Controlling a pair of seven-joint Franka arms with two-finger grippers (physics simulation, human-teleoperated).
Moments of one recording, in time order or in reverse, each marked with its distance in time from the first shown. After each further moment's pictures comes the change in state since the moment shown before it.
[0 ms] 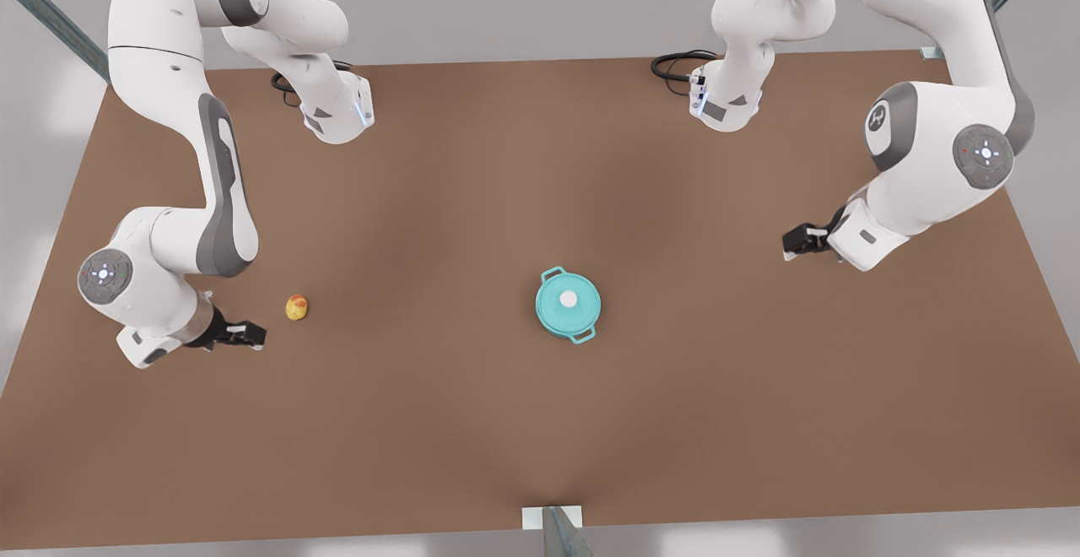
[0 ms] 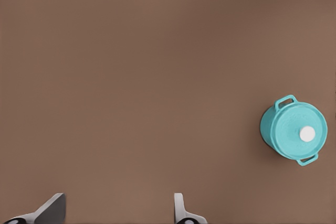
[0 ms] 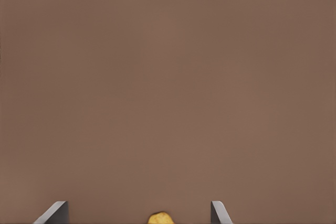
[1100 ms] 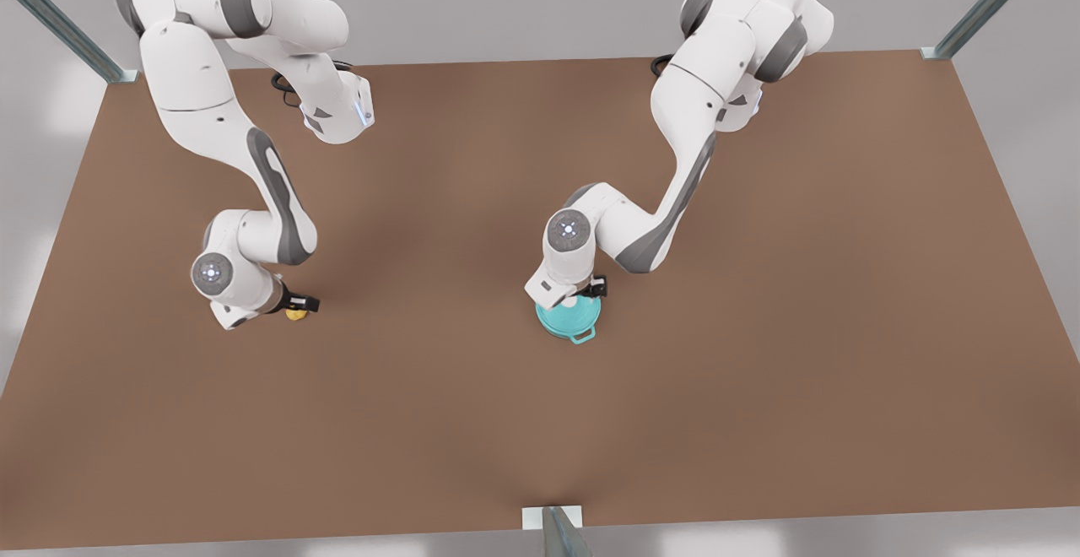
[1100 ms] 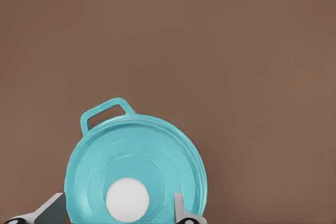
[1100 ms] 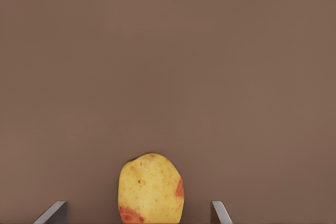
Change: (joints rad) left arm -0.578 0.612 -0.050 0.219 0.225 0.411 -0.685; right arm 0.014 0.065 -0.003 -0.469 -0.016 0.345 0.156
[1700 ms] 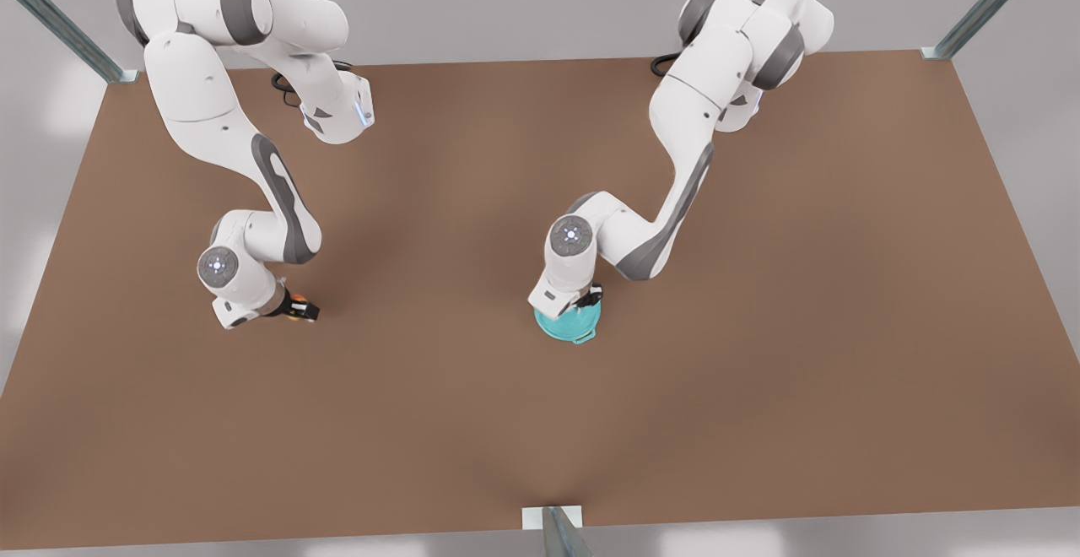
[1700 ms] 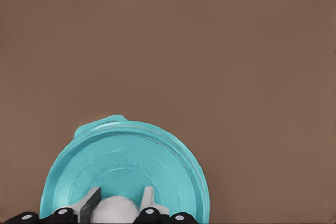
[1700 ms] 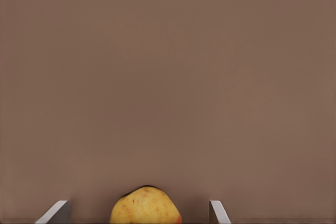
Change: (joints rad) left arm 0.027 0.030 0.001 0.048 0.021 0.039 -0.123; right arm -0.003 0.019 0.000 -0.039 0.001 0.152 0.040
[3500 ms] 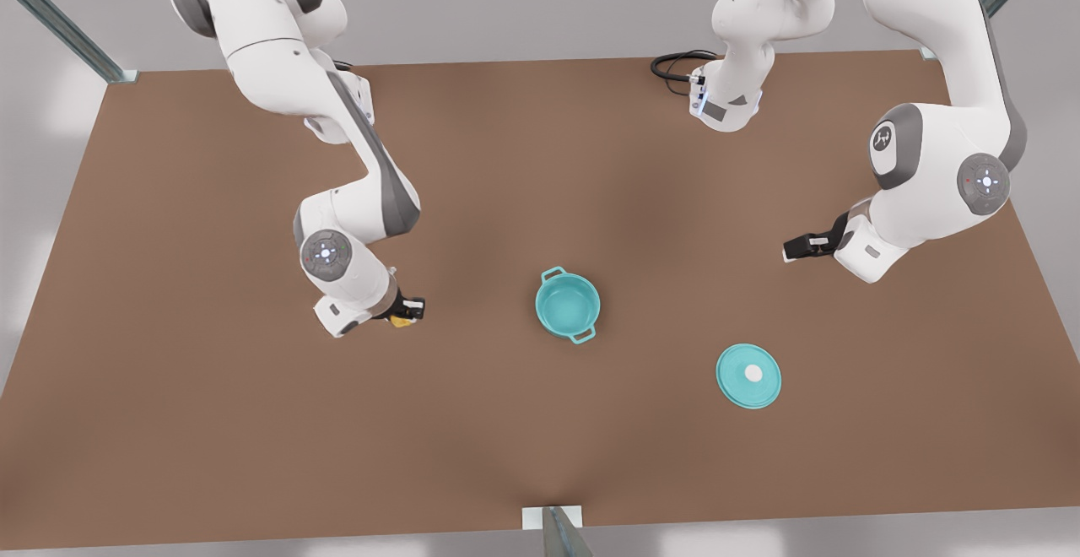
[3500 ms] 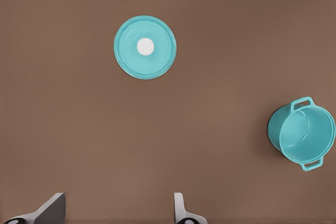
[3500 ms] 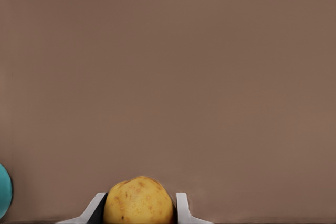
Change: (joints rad) left arm 0.663 -0.636 -0.019 -0.356 -0.284 -0.456 0.731; right arm 0.435 -0.010 0.008 0.576 0.104 -0.557 0.295
